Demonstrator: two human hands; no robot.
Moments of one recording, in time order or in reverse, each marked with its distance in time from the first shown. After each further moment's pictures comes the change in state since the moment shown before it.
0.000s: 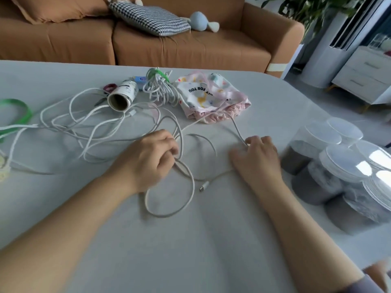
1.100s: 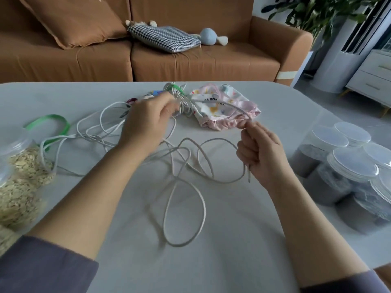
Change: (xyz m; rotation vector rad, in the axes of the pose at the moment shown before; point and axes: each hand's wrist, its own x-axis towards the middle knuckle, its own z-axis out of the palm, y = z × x) left_hand 0.039 -0.004 -0.060 0.055 0.418 -0.053; right_hand -0.015 -0.039 -0.026 1.583 -0.421 -0.214
